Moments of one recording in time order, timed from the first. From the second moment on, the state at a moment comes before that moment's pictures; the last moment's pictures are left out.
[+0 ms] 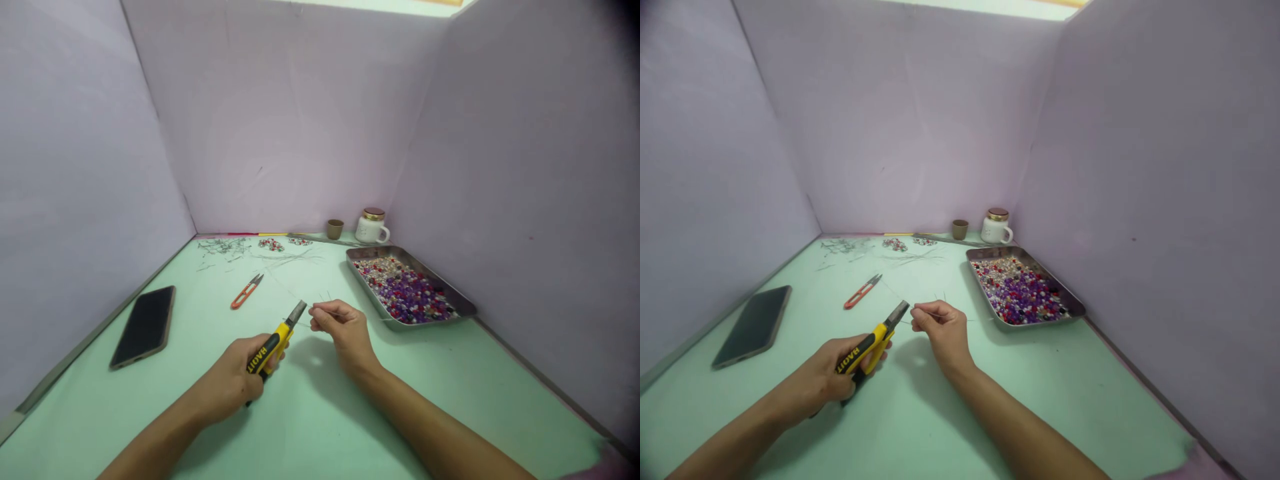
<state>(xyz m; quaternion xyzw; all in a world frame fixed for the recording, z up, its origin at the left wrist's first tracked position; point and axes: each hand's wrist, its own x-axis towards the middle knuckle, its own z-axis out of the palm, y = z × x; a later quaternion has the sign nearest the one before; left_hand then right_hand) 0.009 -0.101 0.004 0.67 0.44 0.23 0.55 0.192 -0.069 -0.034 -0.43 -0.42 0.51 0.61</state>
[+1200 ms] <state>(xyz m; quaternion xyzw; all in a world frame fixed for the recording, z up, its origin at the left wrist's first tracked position) -0.001 -0.090 -0.005 0.75 0.50 0.16 0.39 0.195 -0.061 -0.043 -0.46 -0.43 0.66 0.42</state>
